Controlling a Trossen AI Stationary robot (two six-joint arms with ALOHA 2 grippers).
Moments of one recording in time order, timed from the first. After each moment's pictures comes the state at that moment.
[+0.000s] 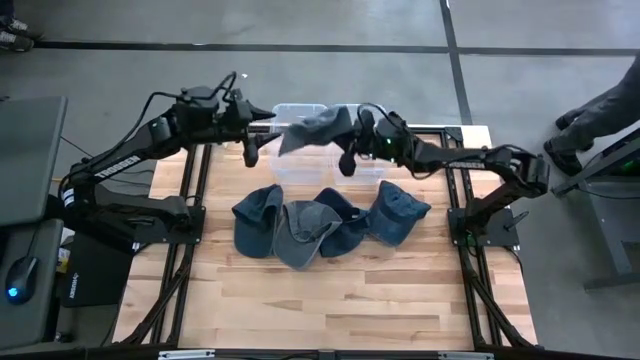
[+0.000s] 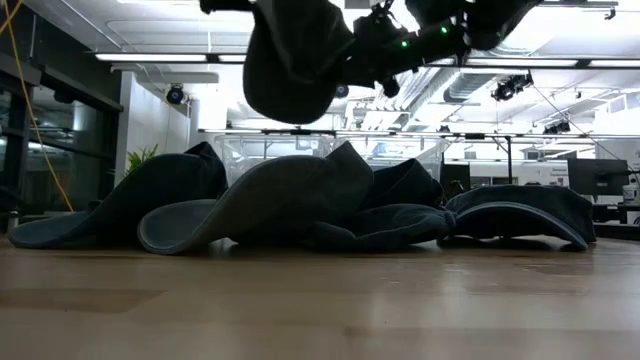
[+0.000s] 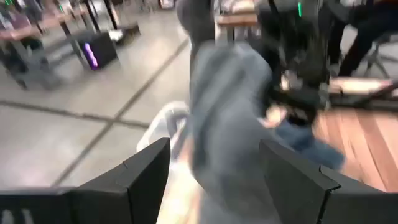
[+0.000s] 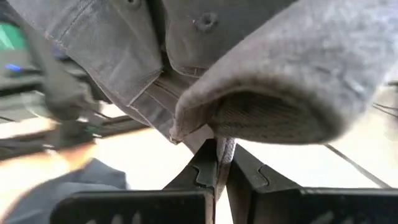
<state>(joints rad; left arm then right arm) 0.44 1.05 1.28 -0.50 0.07 0.18 -0.38 1.50 0.98 0.38 0.00 0.02</state>
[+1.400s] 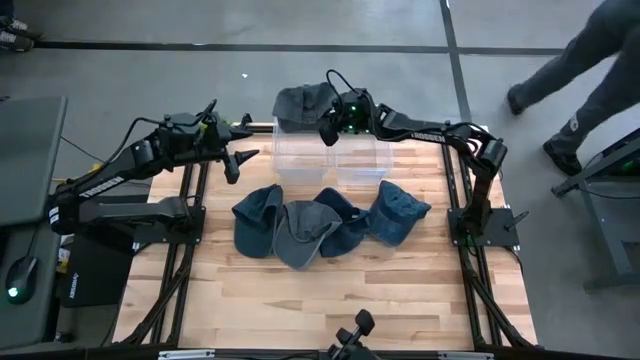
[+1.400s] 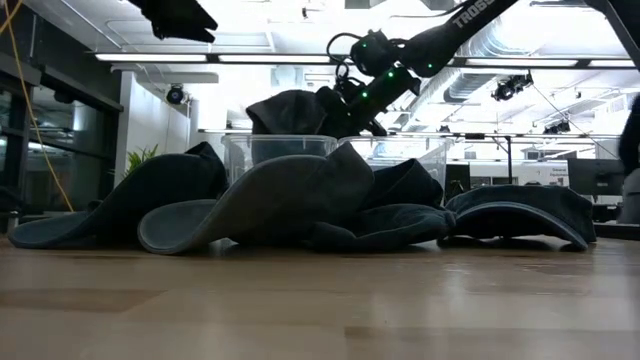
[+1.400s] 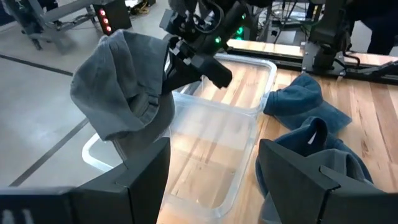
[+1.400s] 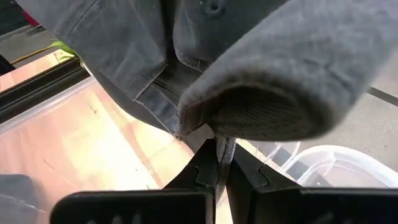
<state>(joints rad) 0.44 0.77 0.98 -0.53 -0.02 0.10 -0.57 1.87 1.38 0.01 0.02 0.20</state>
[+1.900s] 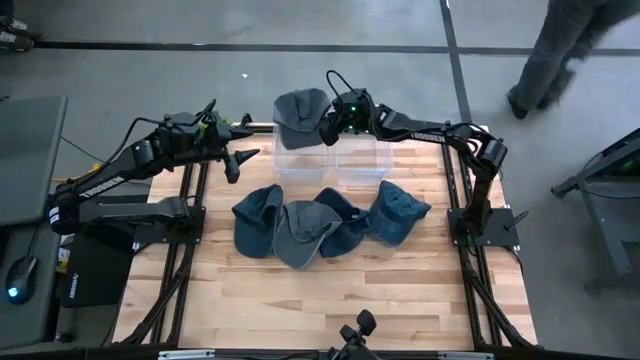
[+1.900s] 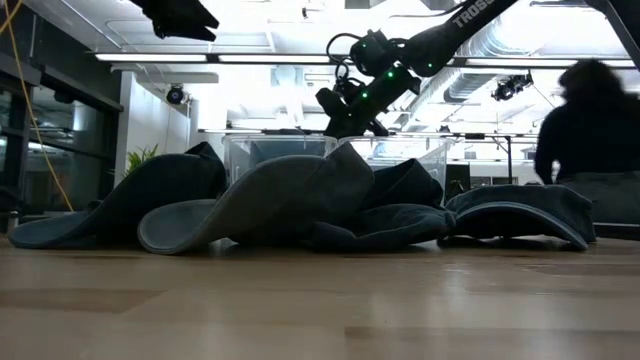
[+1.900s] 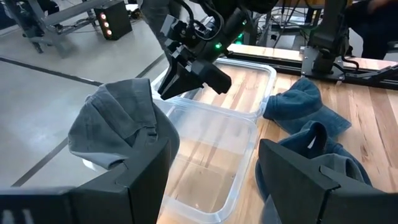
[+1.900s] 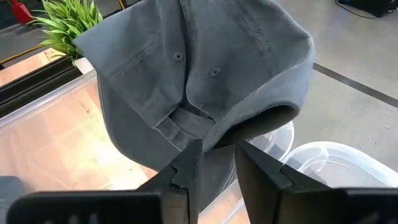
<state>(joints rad) 0.44 0.77 0.98 -0.52 -0.02 0.09 -0.57 1.87 1.38 0.00 0.05 0.20</state>
